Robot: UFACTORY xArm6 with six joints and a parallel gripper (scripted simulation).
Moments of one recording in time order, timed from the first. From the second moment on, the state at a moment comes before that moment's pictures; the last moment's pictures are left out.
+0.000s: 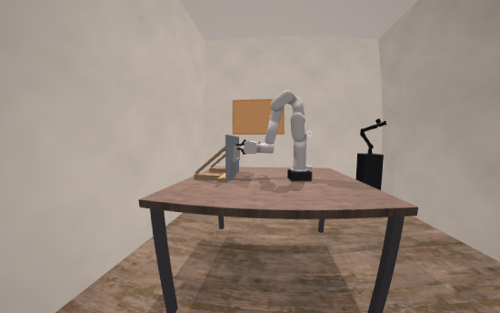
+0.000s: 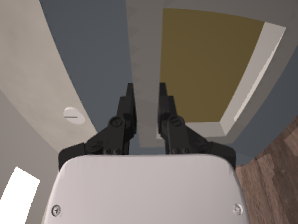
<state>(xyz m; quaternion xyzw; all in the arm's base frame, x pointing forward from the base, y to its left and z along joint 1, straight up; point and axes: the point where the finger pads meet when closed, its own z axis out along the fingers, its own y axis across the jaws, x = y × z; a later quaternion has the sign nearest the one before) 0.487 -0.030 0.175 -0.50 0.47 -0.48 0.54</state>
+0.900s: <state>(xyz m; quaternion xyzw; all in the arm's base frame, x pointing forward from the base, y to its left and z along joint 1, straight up) 0.487 -0.028 0.175 -0.51 0.46 -0.49 0.54</state>
